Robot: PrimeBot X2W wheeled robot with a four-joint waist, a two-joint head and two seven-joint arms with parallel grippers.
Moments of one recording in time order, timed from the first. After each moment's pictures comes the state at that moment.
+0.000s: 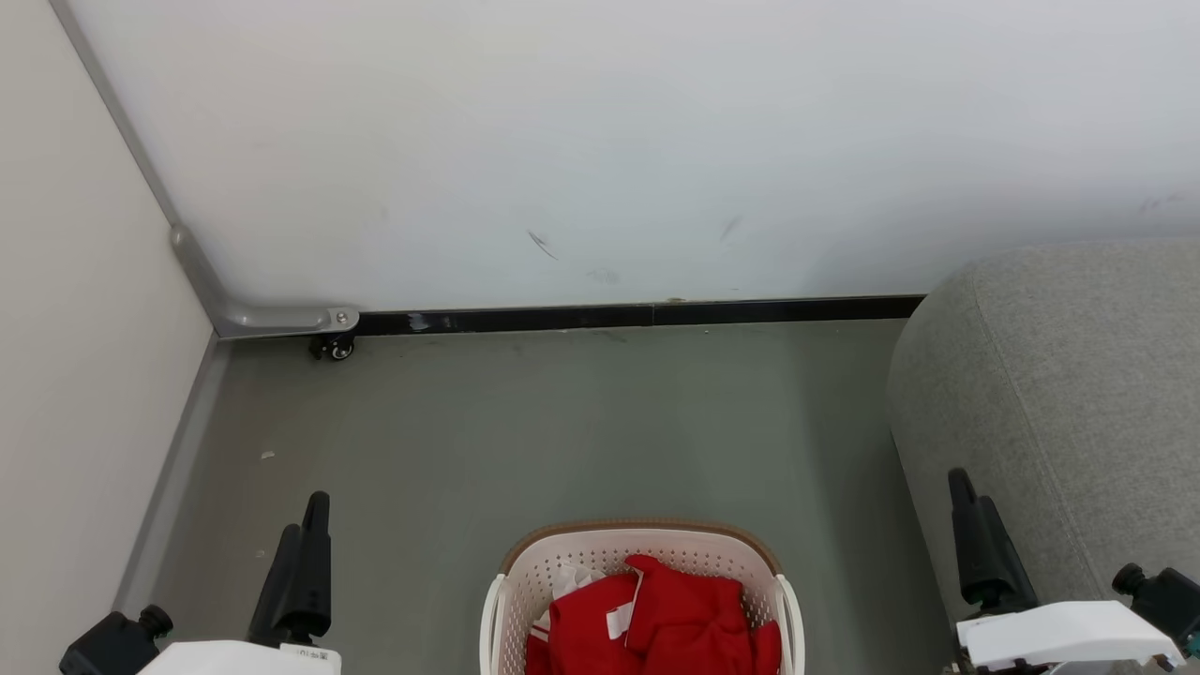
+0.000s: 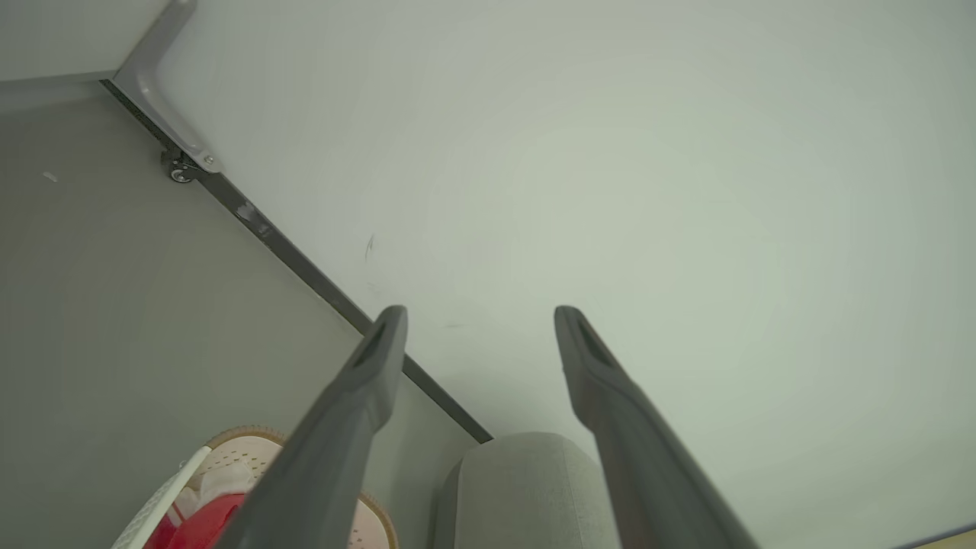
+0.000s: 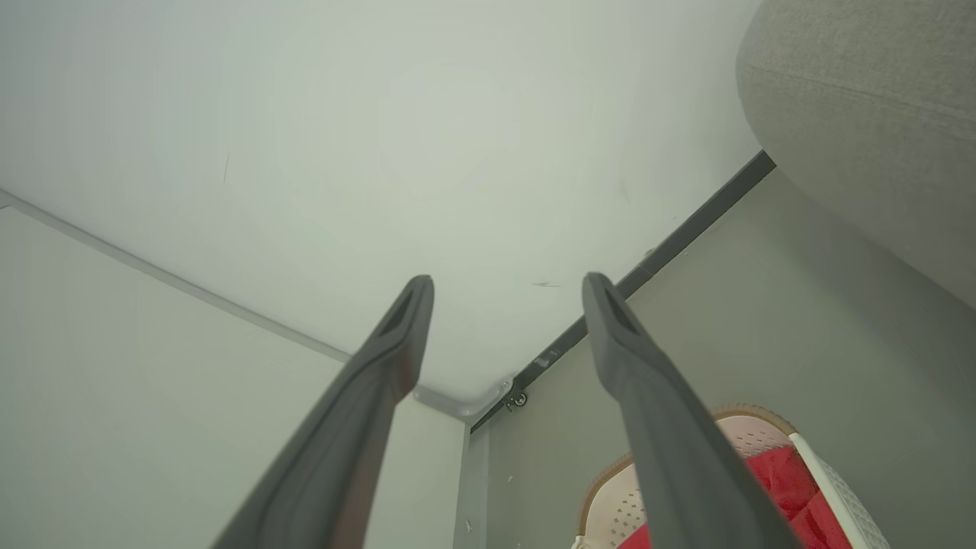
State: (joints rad) left arm 0.04 0.04 -0.02 0.17 -1.09 -0.11 -0.09; right arm 0.02 -0.06 0.02 0.31 1.02 0.12 -0.09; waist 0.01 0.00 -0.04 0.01
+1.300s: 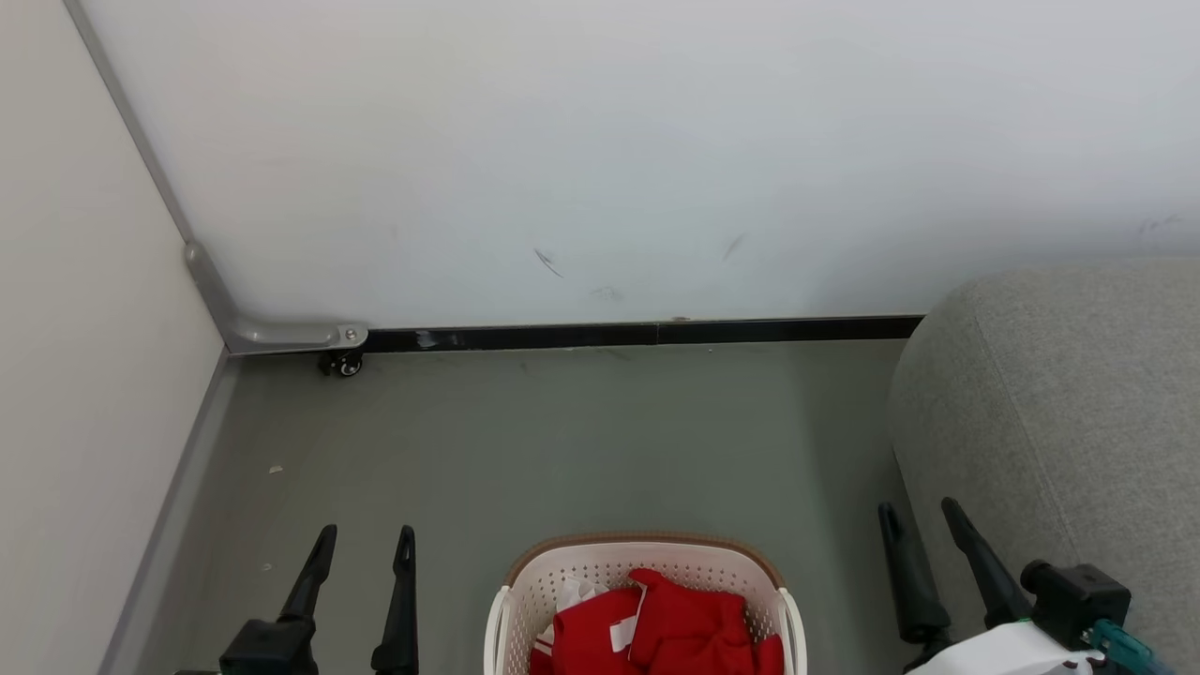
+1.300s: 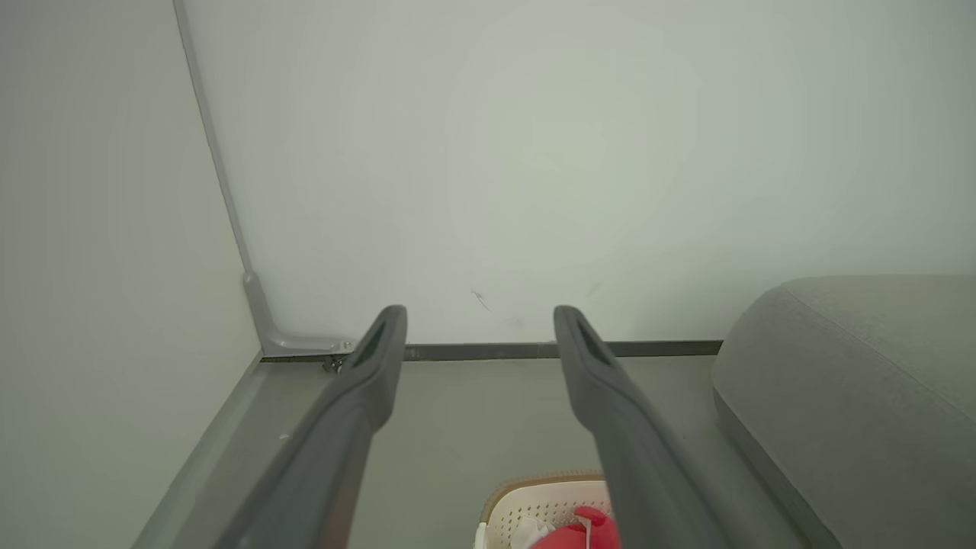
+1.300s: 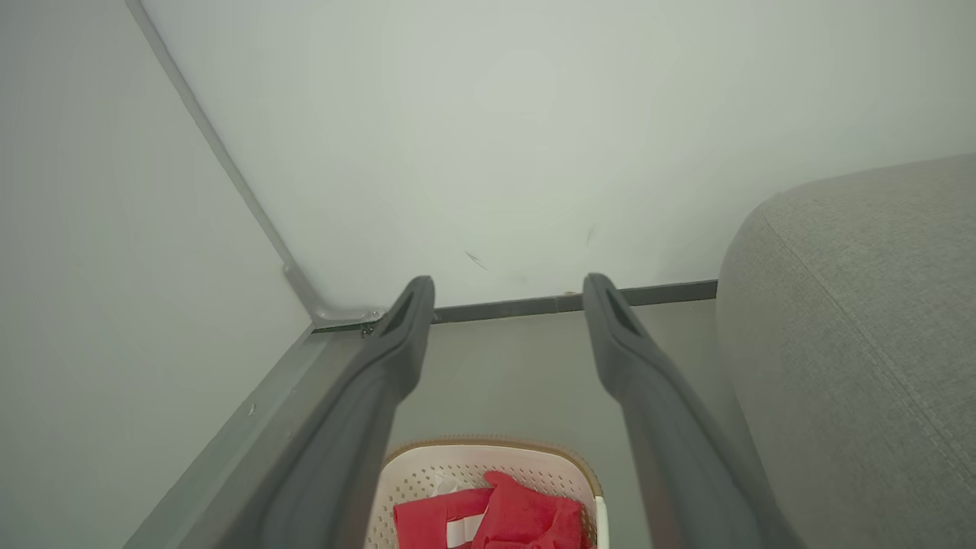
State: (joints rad) left arm 0.08 0.12 -0.20 0.13 -0.22 0.05 -0.22; right arm 0.02 -0.05 0.03 0.35 0.29 0.12 -0.18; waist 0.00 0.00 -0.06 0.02
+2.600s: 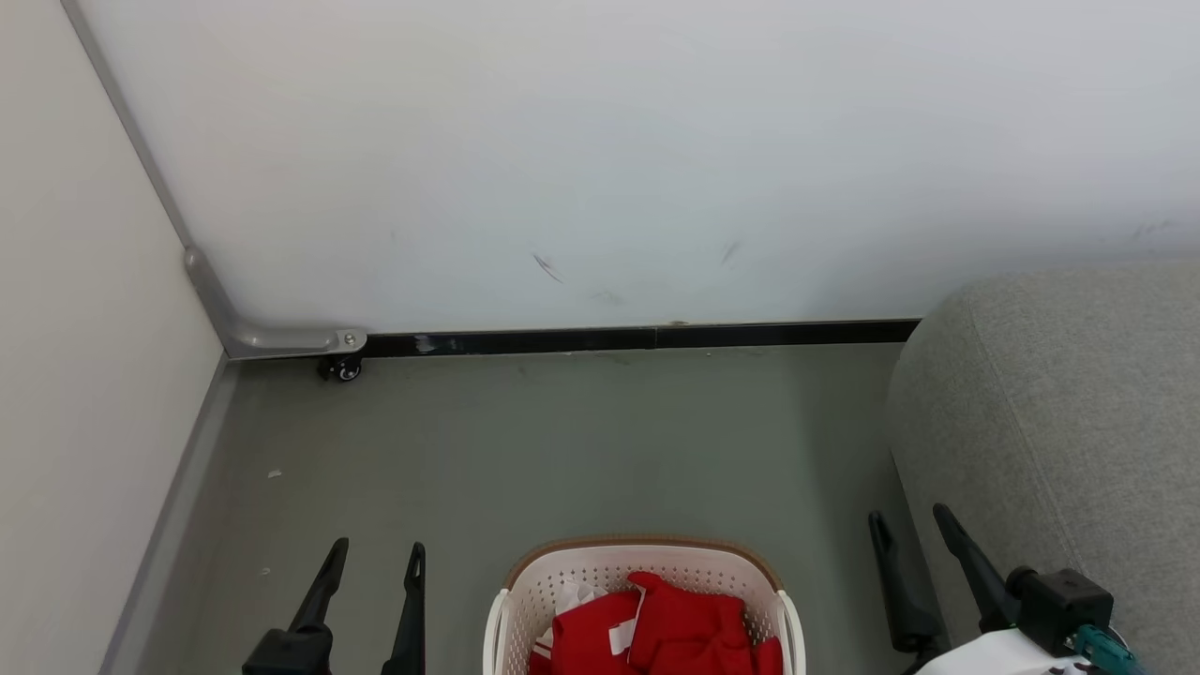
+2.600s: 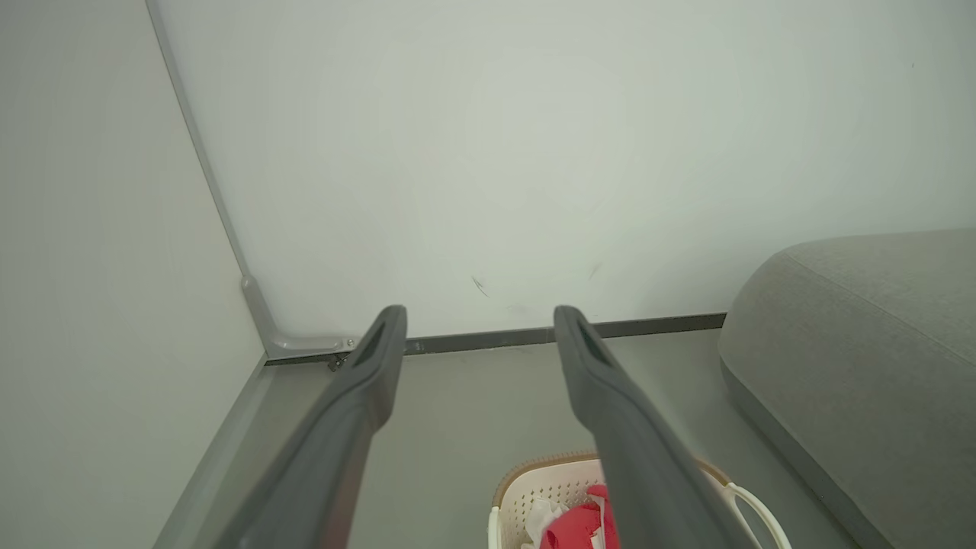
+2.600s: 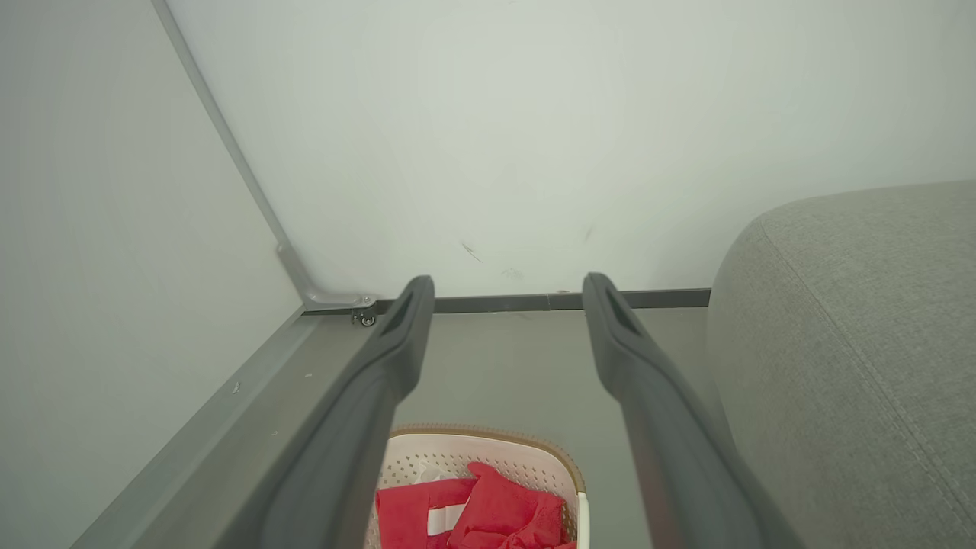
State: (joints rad) left arm 0.08 0.09 -0.19 0.20 -0.13 0.08 -0.25; right arm 0.03 -0.04 0.04 0.37 0.21 0.12 -0.19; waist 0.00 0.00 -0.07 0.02
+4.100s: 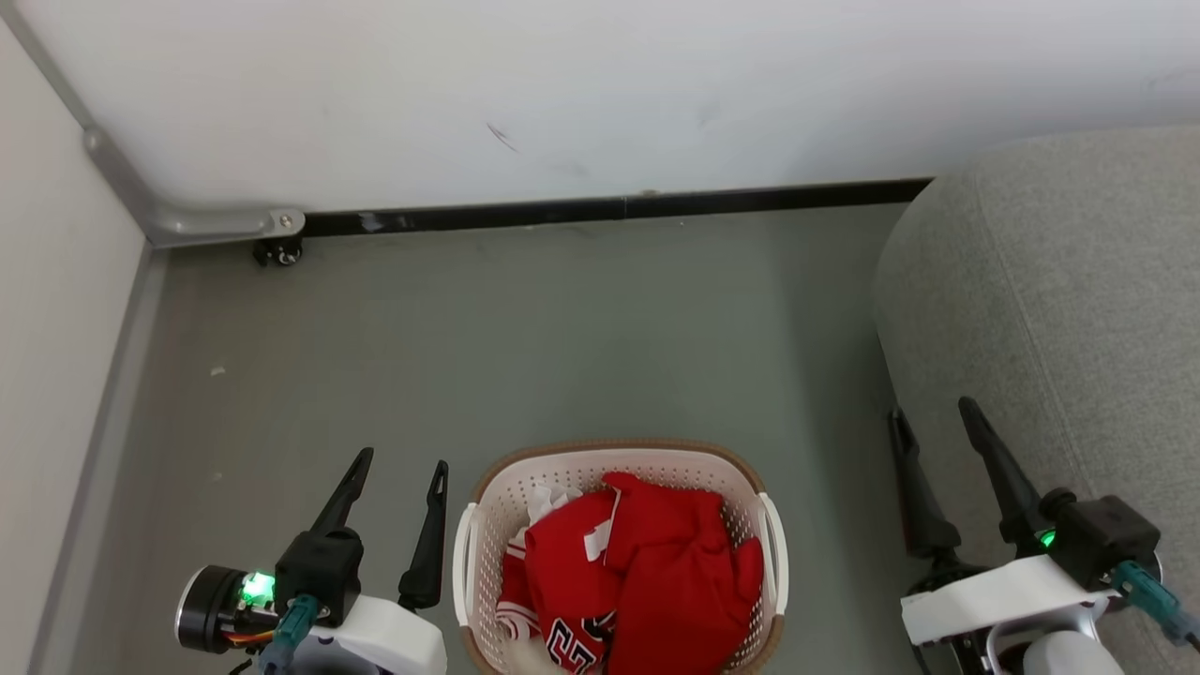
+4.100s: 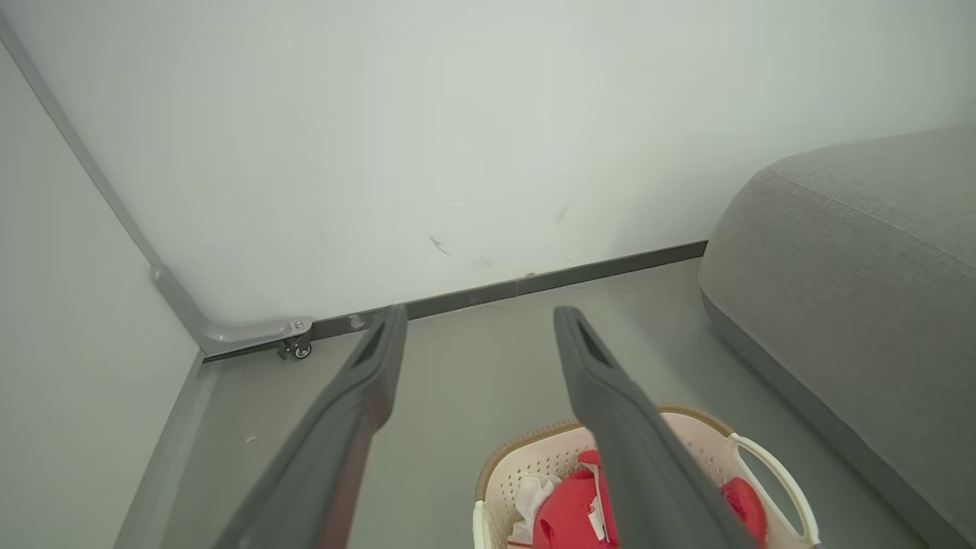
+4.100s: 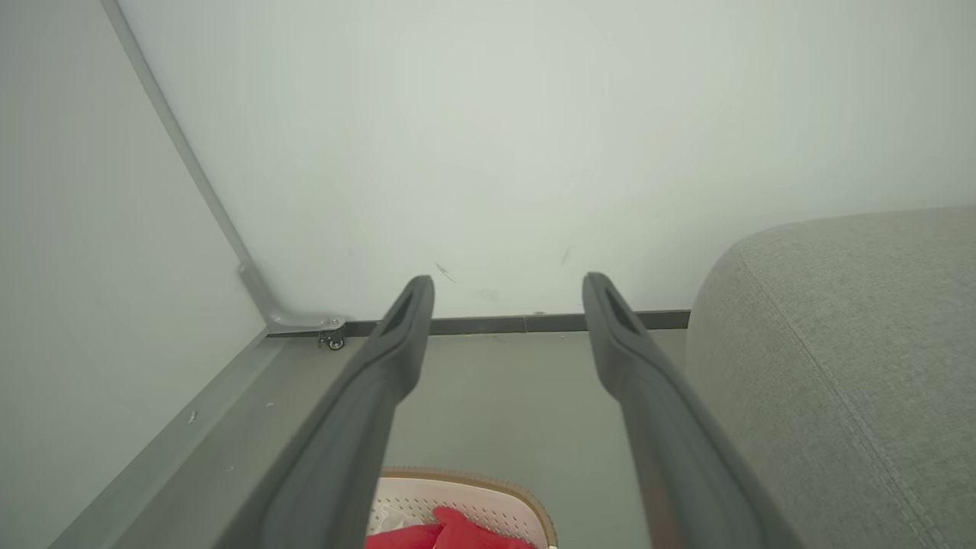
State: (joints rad) left arm -0.11 0.11 -0.23 0.31 -0.09 0.05 -0.25; right arm -0.05 -0.04 0.01 0.24 0.18 0.12 -0.21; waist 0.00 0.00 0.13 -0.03
